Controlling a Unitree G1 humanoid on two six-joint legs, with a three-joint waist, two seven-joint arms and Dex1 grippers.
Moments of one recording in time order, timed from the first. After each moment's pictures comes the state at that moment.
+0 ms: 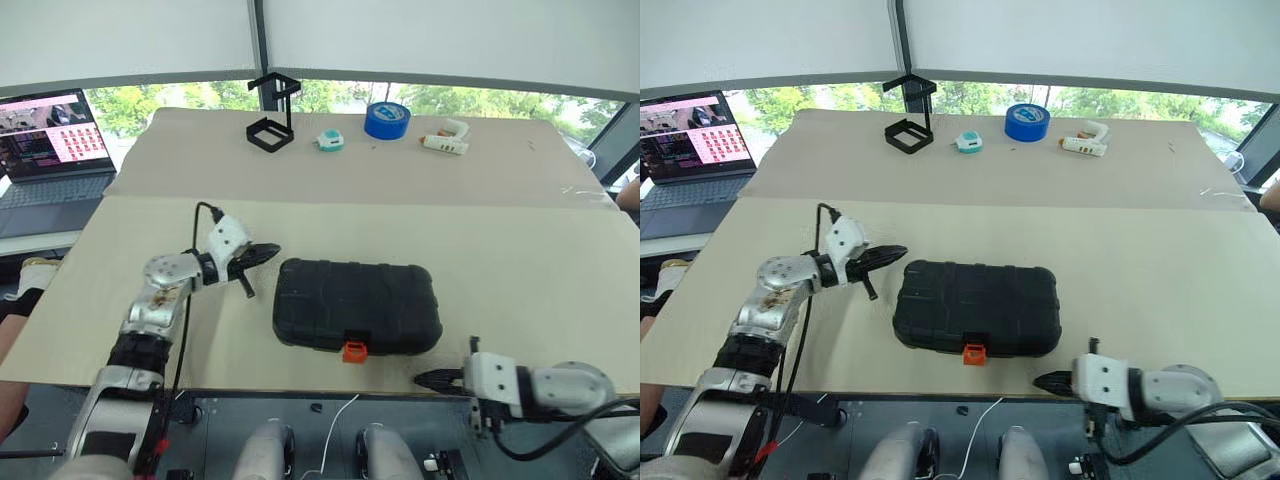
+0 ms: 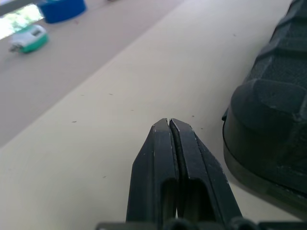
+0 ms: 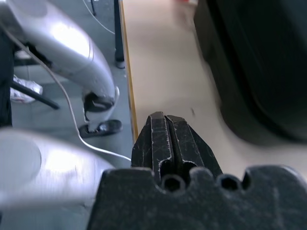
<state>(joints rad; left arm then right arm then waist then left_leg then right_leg) -0.61 0.51 -0.11 0.48 -0.15 -0.02 -0.98 0.15 -0.97 0.15 -0.29 0.23 -0.12 0.93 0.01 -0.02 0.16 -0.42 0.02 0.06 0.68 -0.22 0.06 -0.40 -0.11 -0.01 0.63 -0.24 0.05</state>
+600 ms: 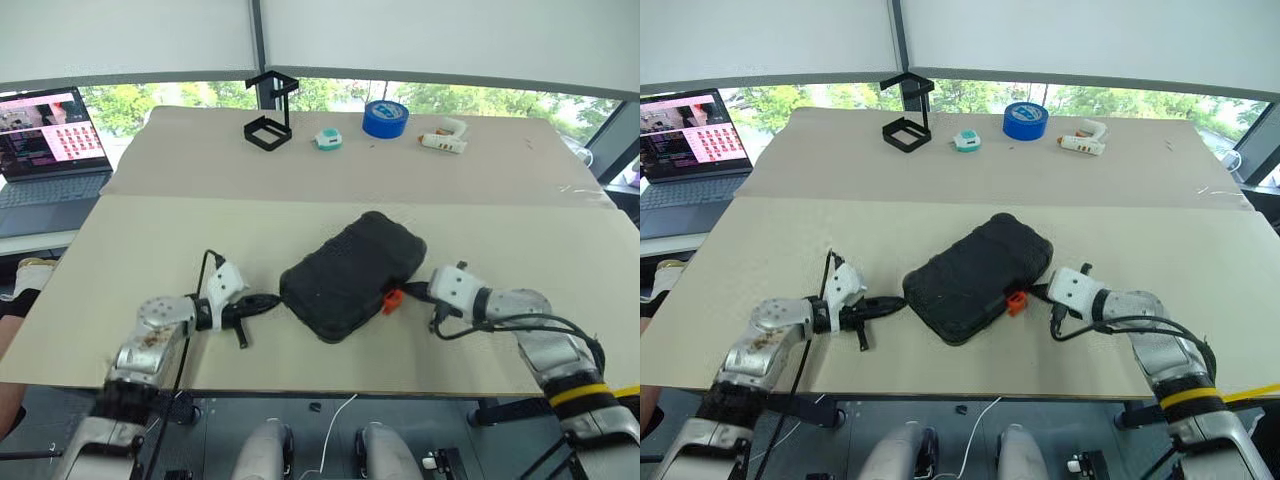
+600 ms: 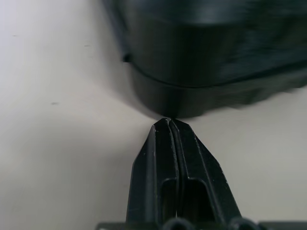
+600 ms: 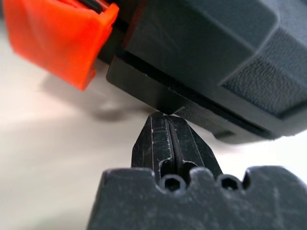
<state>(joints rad) -0.25 0.55 -0.06 0.08 -0.27 0.18 -1.06 -0.41 -0.69 0.18 0.33 -0.01 -0.20 0.83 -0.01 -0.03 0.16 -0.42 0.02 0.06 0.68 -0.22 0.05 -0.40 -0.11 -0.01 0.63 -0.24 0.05</state>
